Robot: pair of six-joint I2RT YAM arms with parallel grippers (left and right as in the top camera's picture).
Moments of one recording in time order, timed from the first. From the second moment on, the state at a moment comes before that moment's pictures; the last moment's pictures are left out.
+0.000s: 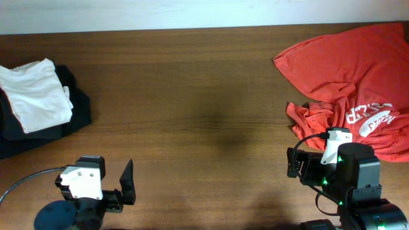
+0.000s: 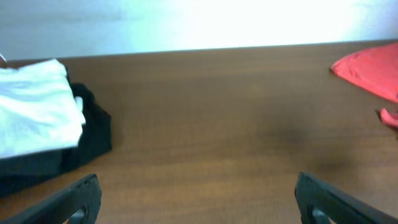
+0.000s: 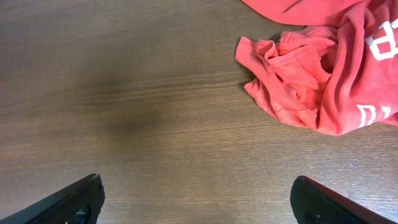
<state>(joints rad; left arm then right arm) -0.06 0.37 0.92 -0.95 0.04 -0.01 0.09 0.64 0.88 -1.04 -0.04 0.26</state>
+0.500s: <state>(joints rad) -0.06 0.37 0.91 -1.20 0.03 -0.01 0.06 0.03 0.26 -0.31 0.10 0.16</state>
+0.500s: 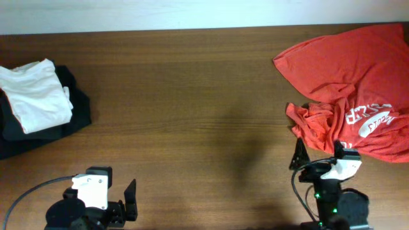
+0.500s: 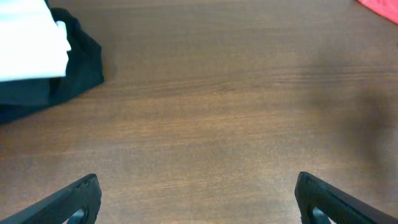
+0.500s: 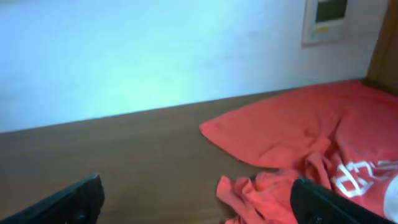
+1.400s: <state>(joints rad) -0.06 0.26 0.90 -1.19 0.02 -0.01 0.04 0.01 0.01 -0.08 0.02 -0.04</state>
